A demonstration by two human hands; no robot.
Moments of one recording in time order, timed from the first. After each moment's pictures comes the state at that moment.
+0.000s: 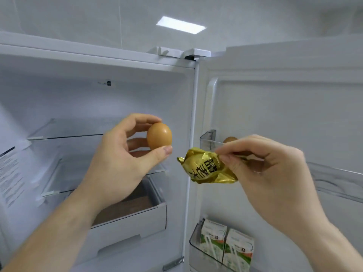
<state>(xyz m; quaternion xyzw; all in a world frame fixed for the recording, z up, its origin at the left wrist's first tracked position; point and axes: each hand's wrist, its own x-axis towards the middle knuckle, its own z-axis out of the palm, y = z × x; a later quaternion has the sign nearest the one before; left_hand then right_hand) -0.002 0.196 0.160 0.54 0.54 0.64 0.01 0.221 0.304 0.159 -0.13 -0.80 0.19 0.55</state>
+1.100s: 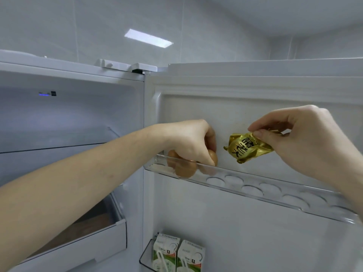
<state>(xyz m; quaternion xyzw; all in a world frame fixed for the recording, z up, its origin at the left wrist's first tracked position) 0.127 0.350 0.251 0.72 0.66 0.16 0.13 0.355 0.378 0.242 -0.35 -0.82 -0.01 0.46</state>
